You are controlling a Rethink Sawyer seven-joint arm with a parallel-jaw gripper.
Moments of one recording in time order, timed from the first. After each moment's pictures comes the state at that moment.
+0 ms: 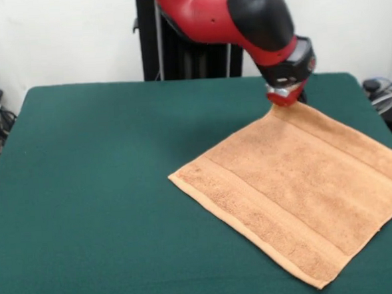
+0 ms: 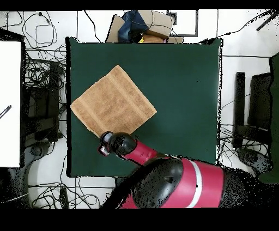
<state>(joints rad) -0.46 -0.34 0.36 2.16 0.29 0.20 3.44</state>
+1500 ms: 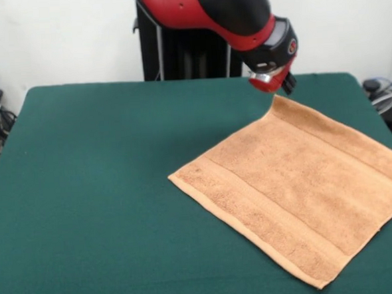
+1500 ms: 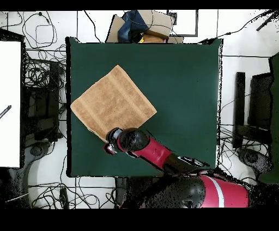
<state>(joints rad) -0.52 -0.45 0.36 2.16 0.29 0.39 3.44</state>
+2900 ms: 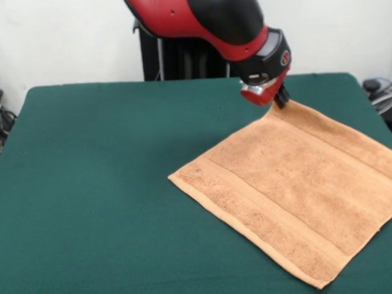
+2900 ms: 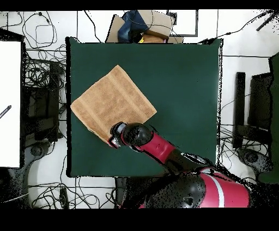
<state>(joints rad) -0.53 -0.44 0.34 2.09 0.26 0.39 3.44</state>
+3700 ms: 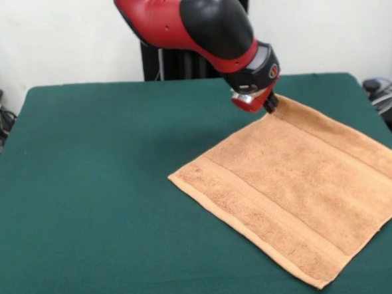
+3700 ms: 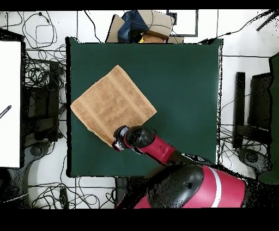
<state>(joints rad) -0.53 -0.36 0.29 2.06 0.22 0.39 3.44</state>
